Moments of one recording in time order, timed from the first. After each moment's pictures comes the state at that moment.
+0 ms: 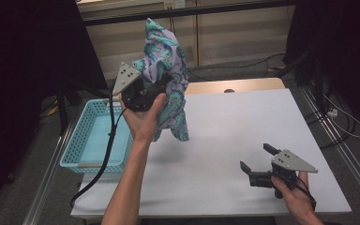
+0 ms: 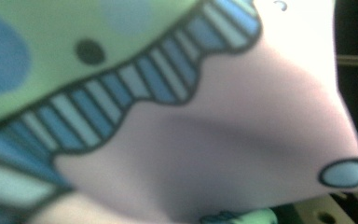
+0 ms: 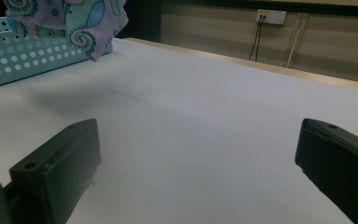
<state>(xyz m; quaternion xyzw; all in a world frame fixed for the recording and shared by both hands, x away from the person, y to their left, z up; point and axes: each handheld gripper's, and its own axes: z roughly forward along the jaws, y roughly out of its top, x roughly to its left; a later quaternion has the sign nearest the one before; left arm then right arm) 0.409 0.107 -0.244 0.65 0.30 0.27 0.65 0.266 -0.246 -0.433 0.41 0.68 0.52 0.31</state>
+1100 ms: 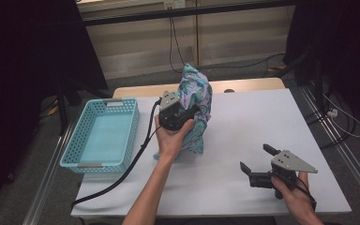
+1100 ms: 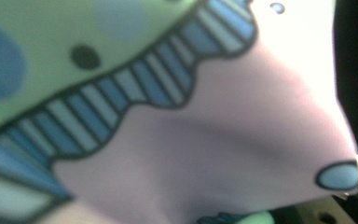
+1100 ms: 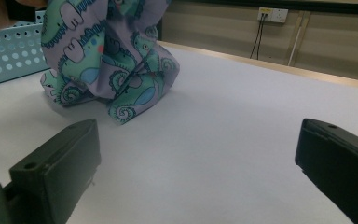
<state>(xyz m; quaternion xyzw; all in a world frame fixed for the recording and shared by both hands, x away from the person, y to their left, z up) 0.432 0.049 -0.350 0.73 0.34 0.17 0.58 0.265 -0.246 -0.433 0.41 0.68 0.52 0.30</state>
